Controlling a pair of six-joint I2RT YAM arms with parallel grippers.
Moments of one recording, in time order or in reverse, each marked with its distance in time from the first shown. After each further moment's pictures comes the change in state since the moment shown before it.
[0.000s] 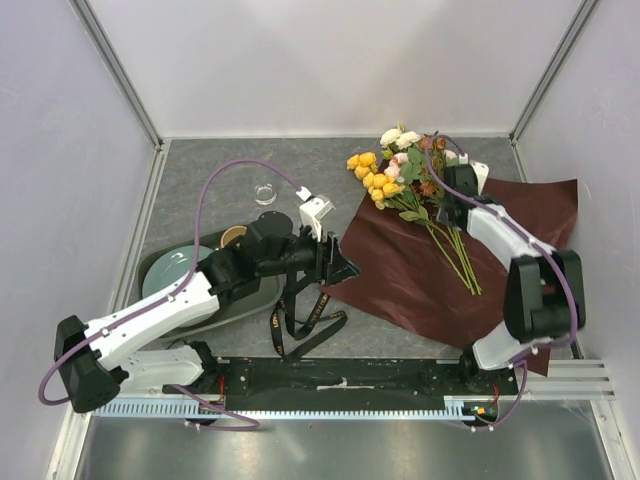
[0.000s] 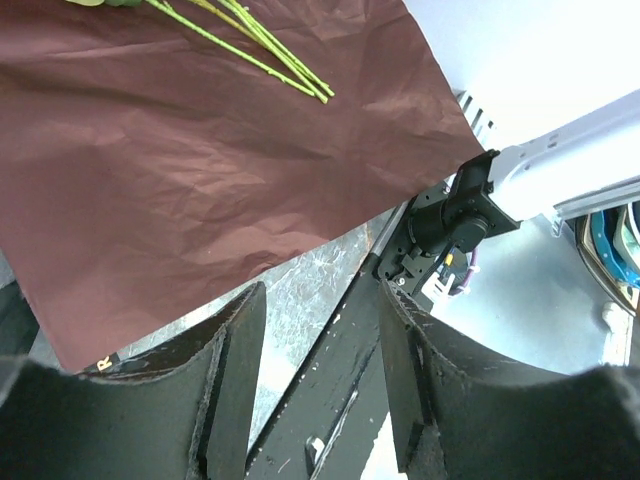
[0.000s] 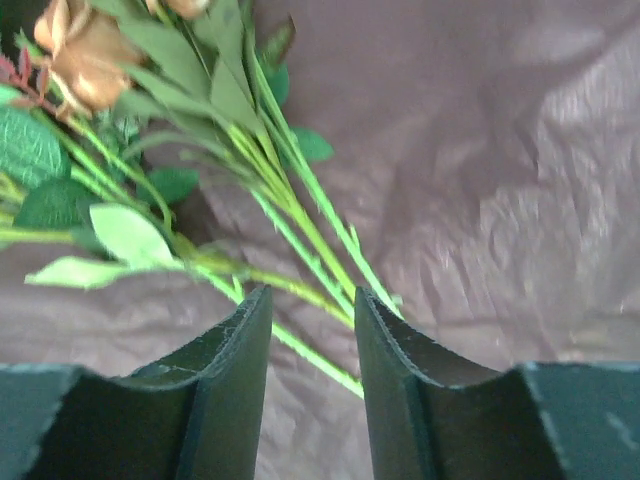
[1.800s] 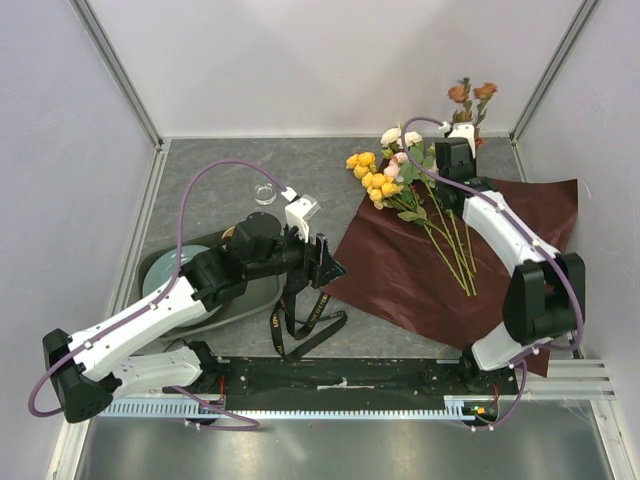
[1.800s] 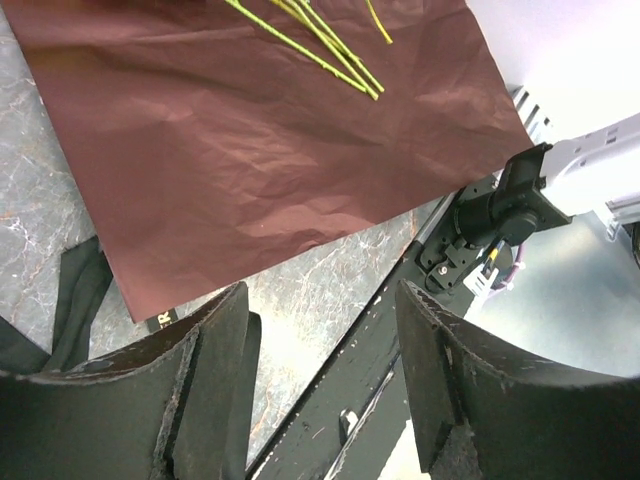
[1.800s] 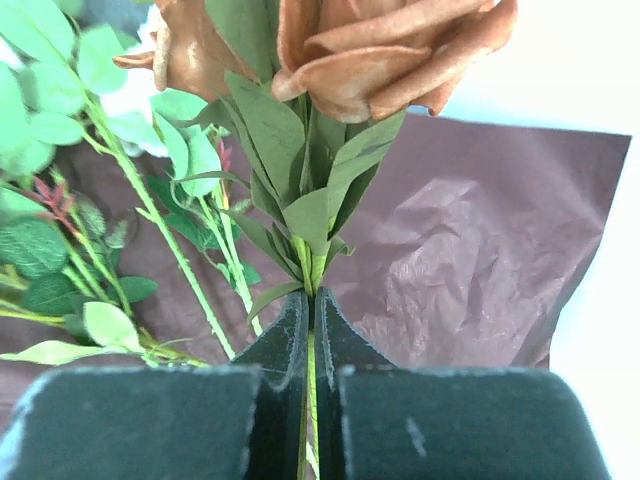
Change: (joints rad) left arm 0.015 -0.093 0.009 -0.168 -0.089 0.058; right arm 0.082 0.093 0.235 0.068 0.248 -0.442
